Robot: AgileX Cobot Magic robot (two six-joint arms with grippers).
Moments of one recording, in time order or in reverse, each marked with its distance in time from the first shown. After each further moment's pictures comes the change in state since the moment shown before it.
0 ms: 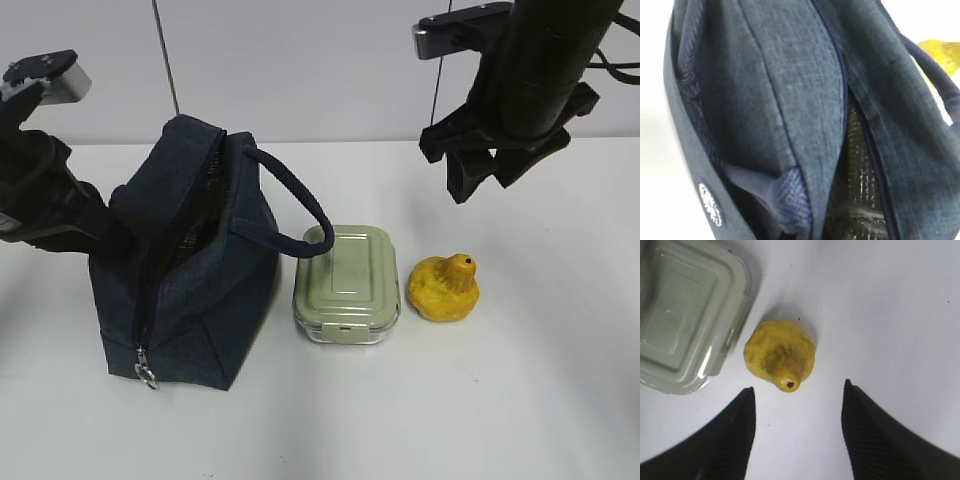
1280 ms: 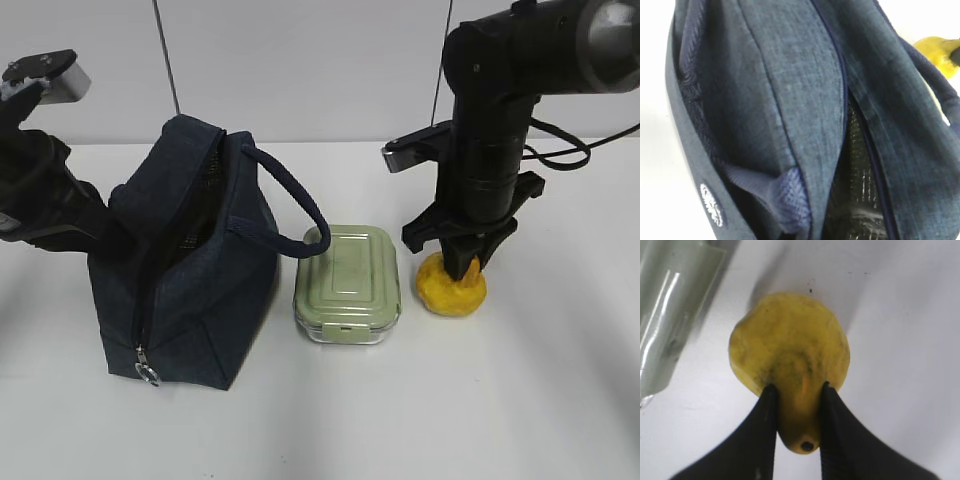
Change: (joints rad) left arm 0.000 0.000 0.000 0.005 -0.004 0.000; right arm -0.002 0.236 0.000 -0.020 -0.015 -0.054
